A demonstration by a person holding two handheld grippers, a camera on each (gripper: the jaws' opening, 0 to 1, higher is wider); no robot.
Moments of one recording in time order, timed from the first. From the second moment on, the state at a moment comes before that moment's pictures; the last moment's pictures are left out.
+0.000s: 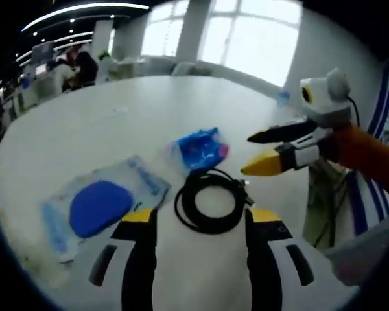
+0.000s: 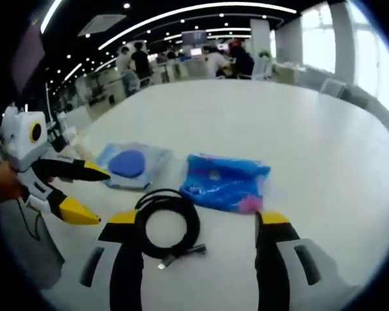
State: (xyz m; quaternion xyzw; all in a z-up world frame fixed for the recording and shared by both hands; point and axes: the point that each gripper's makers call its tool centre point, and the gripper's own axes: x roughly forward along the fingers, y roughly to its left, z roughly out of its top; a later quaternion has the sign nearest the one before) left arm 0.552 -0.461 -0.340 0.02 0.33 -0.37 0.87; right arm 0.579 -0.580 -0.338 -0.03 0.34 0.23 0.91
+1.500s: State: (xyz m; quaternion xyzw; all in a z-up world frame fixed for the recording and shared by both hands) left arm 0.569 -0.474 -0.392 0.03 0.39 -0.34 0.85; right arm 0.586 -0.566 -0.391 -0.05 0.40 0.24 0.88
